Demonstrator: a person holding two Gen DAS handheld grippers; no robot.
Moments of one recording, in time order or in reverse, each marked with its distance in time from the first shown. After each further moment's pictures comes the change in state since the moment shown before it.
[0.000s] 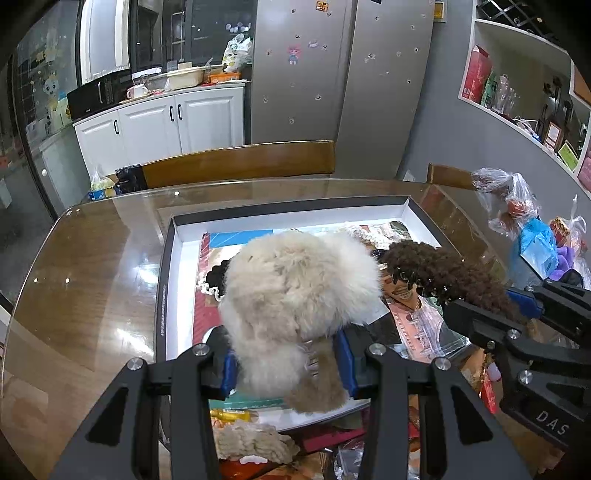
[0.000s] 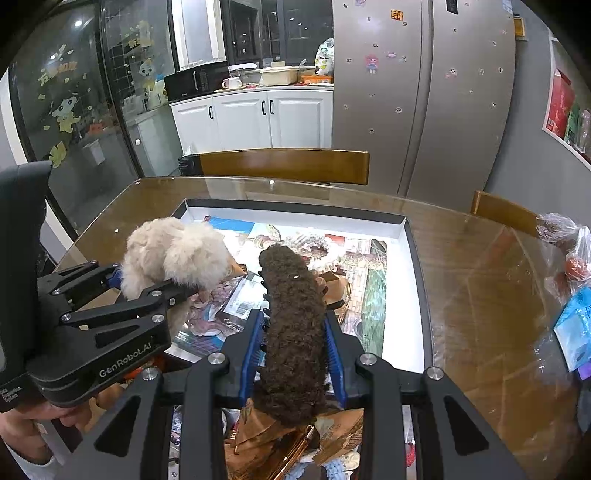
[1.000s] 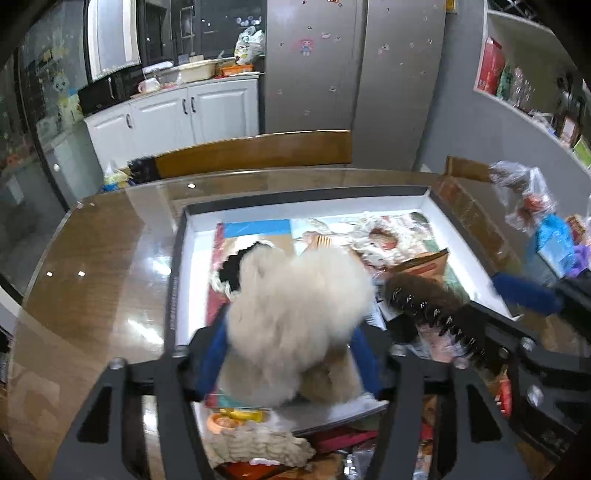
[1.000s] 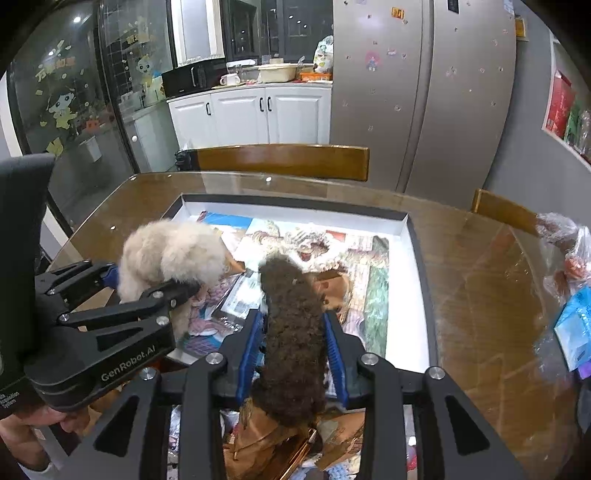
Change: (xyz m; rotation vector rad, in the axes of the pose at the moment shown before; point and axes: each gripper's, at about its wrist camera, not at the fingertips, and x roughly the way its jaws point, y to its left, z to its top) left arm 0.010 0.002 -0.002 0.007 0.029 0.093; right arm 0.010 0.004 0.000 -0.010 0.004 -0.027
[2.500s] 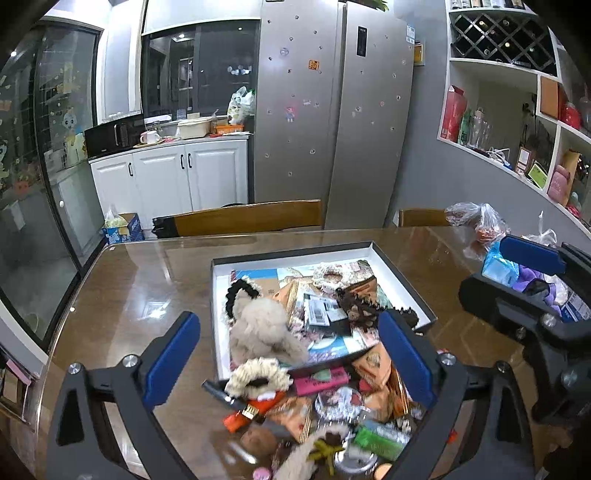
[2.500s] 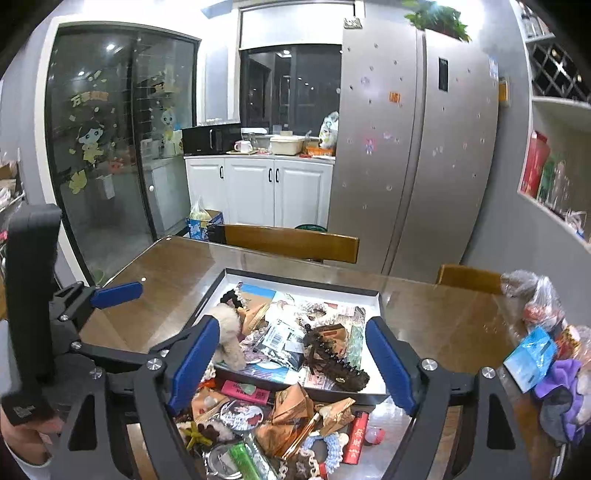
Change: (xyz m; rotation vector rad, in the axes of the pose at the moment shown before) left arm -0.182 0.013 -0.030 0.008 -0.221 -0.078; right arm -0.163 0.032 -0.005 -0.057 -0.275 -0.019
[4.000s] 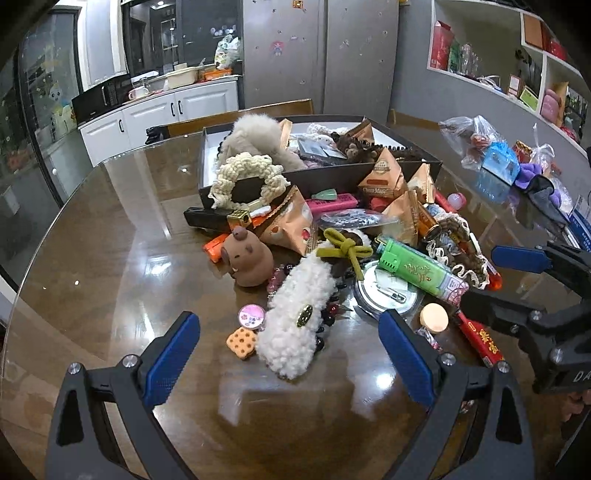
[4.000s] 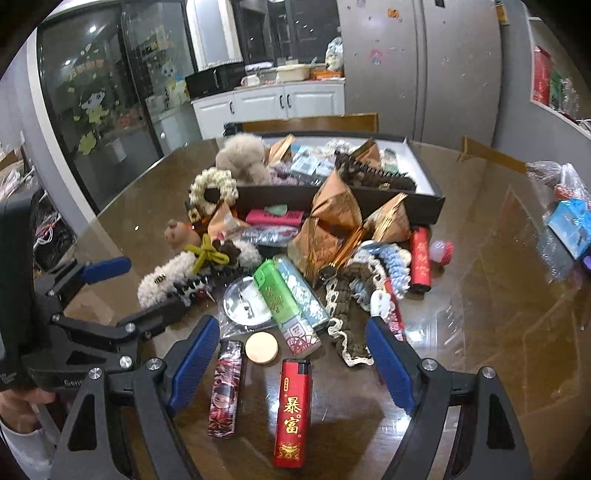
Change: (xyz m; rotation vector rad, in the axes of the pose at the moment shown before) left arm 0.027 -0.009 -0.166 0.067 0.211 -0.007; right arm 0.024 0.012 -0.174 0.098 0.264 0.117
